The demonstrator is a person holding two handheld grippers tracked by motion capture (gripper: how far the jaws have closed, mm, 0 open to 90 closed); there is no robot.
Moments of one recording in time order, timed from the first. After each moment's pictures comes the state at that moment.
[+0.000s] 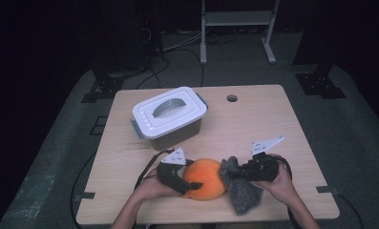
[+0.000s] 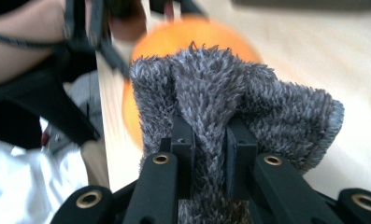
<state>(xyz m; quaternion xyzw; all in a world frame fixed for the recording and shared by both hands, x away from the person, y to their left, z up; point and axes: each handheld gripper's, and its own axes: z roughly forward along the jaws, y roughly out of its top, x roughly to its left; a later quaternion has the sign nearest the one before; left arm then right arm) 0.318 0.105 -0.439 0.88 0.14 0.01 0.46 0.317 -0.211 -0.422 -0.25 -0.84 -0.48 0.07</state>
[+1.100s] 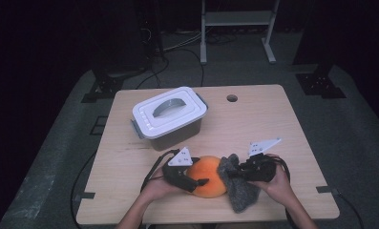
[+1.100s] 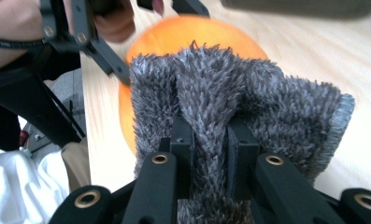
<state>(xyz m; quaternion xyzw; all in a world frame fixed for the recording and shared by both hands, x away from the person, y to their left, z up) 0.313 0.091 -0.434 0.87 0.14 0.07 0.47 0.316 -0.208 -0.429 -0.25 -0.85 -0.46 0.04</state>
